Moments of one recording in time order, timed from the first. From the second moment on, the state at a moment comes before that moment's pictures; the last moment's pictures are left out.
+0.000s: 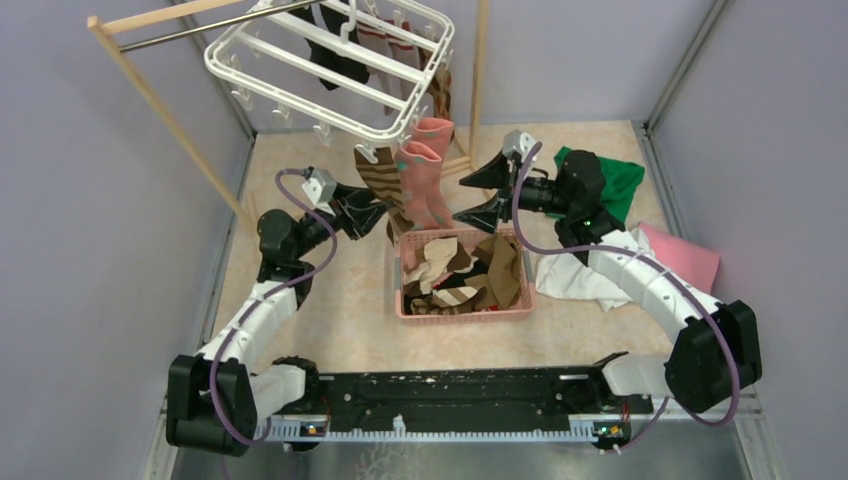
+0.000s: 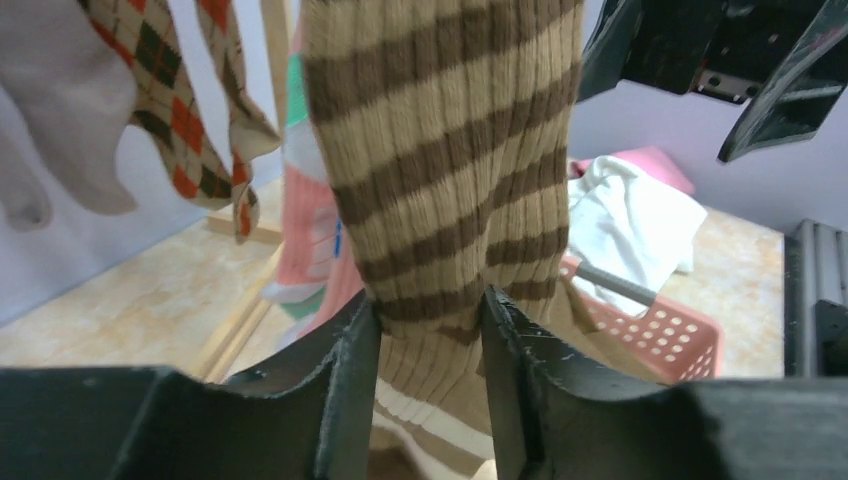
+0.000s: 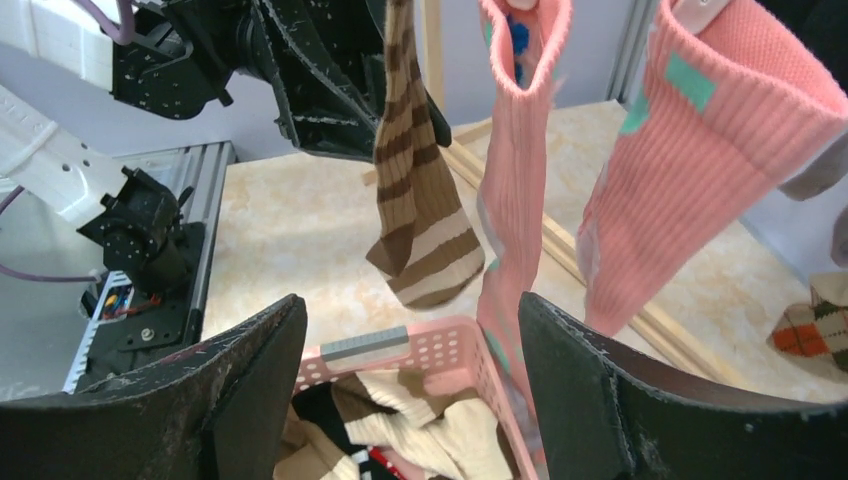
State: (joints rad) left arm -0.13 1.07 0.57 0.77 0.81 -0.27; right arm 0.45 1.31 1.00 0.40 -0.94 0.08
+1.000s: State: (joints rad) left arm -0.39 1.26 0.72 0.87 0.70 -0.28; right arm 0.38 1.20 0.93 0.30 -0.85 0.03
